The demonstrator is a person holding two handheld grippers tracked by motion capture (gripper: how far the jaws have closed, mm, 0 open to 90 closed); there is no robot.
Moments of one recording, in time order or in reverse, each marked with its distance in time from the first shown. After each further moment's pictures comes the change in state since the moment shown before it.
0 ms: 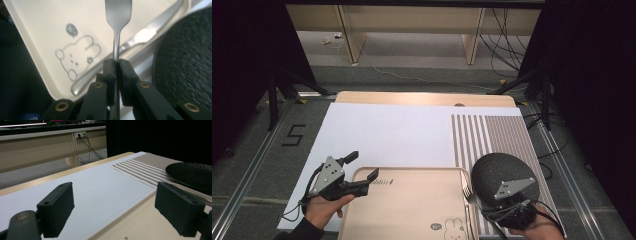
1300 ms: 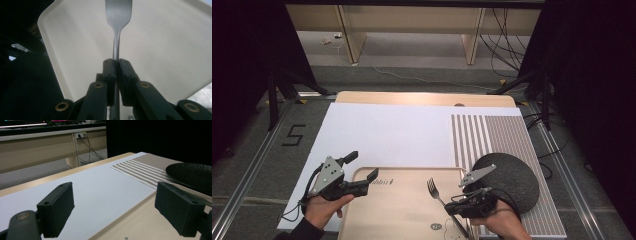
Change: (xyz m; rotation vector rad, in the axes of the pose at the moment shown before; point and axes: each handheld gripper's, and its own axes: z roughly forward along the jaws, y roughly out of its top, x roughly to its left) left arm 0.000 0.000 -0.001 -0.003 0.001 0.003; right arm 0.028 0.064 0.046 -0.045 0.189 0.057
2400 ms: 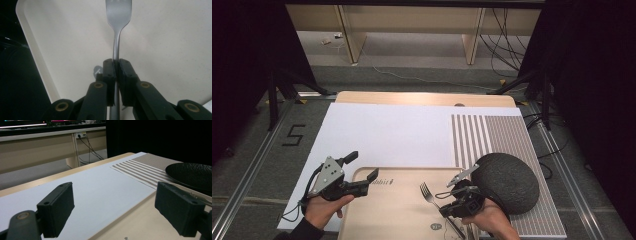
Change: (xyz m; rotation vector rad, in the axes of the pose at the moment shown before) left arm -0.001 0.000 0.000 -0.001 -0.001 -0.001; right arm -0.011 0.005 0.035 0.132 -0.010 0.050
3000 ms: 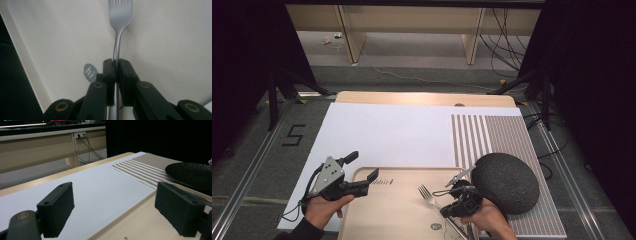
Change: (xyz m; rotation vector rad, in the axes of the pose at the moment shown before) left arm 0.000 0.000 0.001 0.002 -0.002 0.002; right arm -0.008 0.000 0.013 0.048 -0.018 0.054
